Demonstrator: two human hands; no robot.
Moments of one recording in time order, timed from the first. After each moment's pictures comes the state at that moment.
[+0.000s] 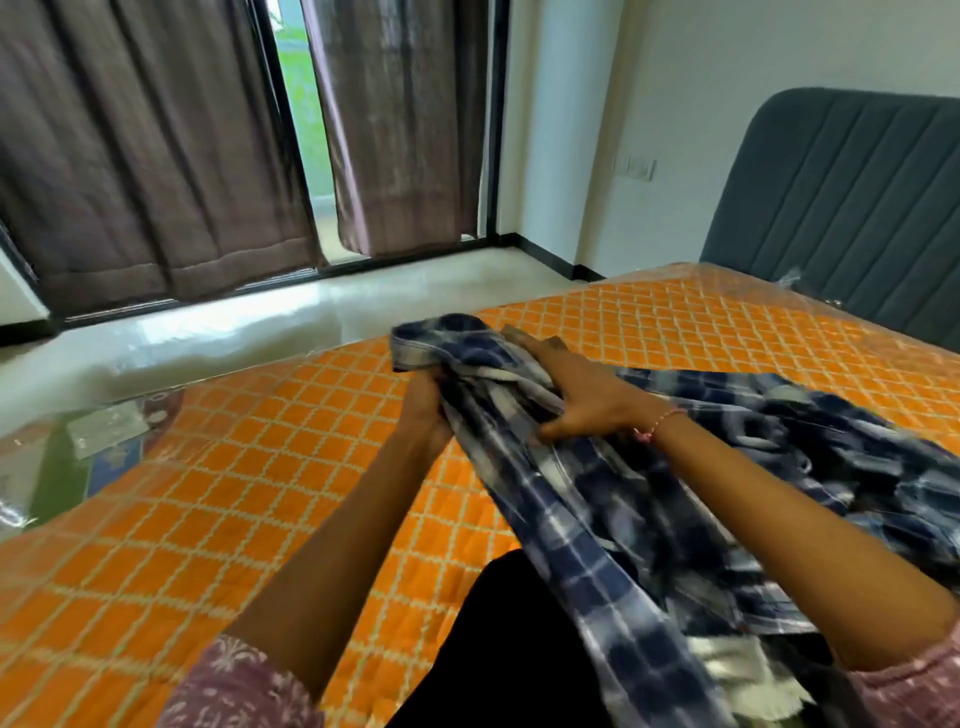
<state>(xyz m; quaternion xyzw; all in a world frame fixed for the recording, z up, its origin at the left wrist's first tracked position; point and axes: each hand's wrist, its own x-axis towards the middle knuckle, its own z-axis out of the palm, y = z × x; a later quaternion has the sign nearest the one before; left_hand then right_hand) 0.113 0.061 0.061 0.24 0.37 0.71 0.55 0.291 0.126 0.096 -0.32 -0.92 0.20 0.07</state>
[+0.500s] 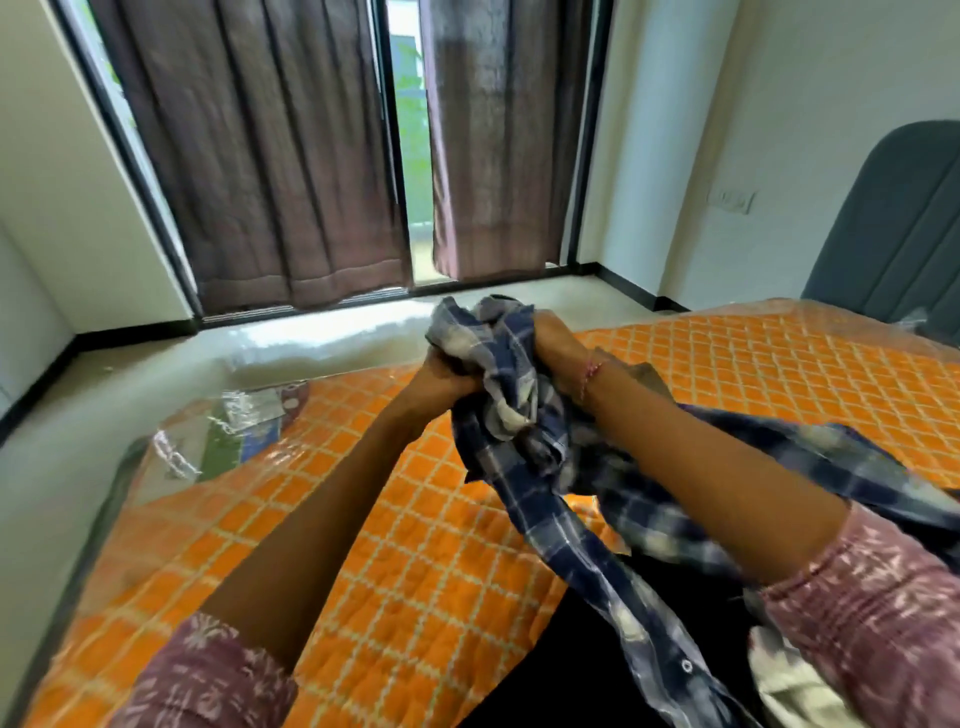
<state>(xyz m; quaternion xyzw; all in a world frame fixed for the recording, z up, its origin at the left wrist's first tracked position) 0.007 -0.031 0.099 0.48 0.55 0.59 0.34 0.131 0.051 0.154 -0.33 -0.71 0.54 0.30</state>
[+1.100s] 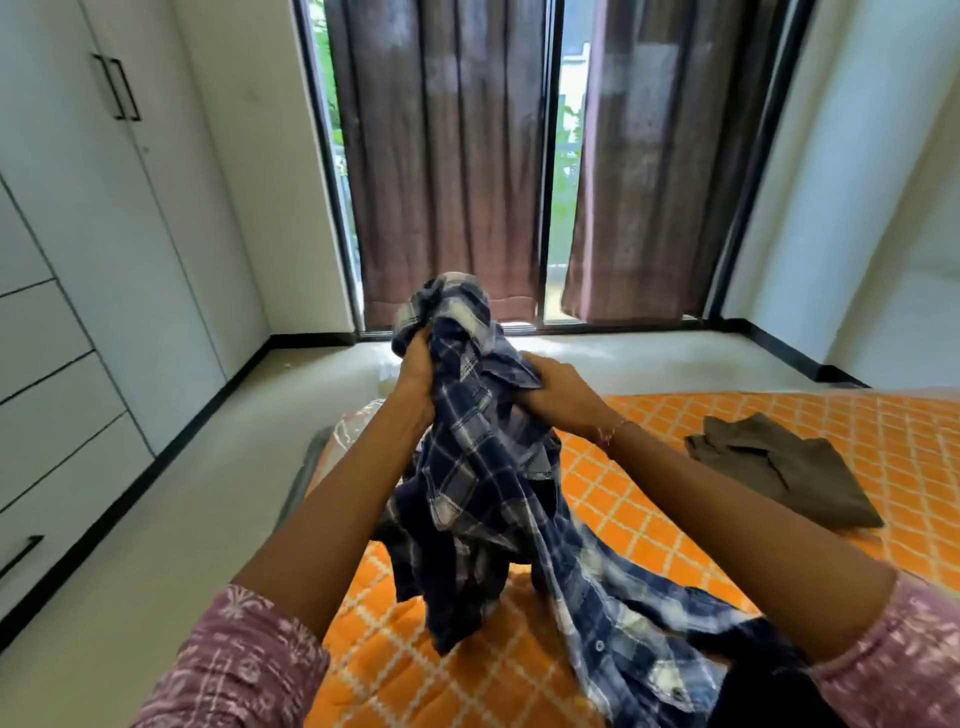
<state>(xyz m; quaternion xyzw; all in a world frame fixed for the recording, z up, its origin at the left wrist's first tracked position) -0.137 -0.137 0.154 0.11 0.51 0.79 0.33 0.001 -0.033 0.141 -0.16 -0.90 0.36 0.22</state>
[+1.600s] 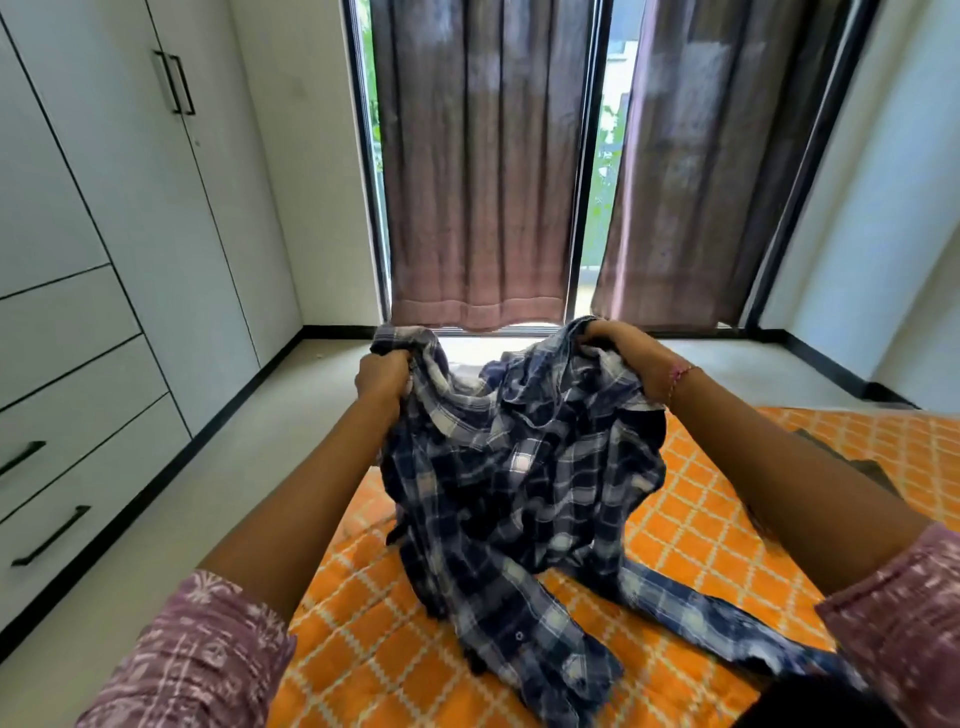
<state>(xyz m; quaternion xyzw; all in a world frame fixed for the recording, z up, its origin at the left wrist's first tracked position) -0.196 -0.195 0.144 0.03 0.78 0.62 0.11 -0.020 0.008 0.173 -0.29 -0.69 0.63 0.20</state>
